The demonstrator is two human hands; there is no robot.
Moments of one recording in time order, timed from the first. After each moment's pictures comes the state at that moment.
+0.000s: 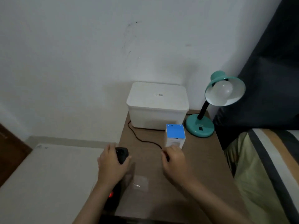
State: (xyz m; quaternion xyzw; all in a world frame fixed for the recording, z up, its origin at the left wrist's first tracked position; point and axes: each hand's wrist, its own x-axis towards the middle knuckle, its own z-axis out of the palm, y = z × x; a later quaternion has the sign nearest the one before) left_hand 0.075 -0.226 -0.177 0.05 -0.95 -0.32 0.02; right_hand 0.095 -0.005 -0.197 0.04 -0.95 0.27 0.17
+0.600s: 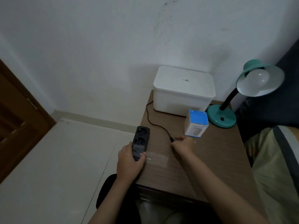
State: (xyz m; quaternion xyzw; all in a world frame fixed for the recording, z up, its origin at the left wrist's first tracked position) left_hand 0.136 -0.254 -0.224 0.09 -0.90 -0.43 0.01; right_hand 0.076 -0.058 -0.206 -0.33 -0.78 0.53 -0.06
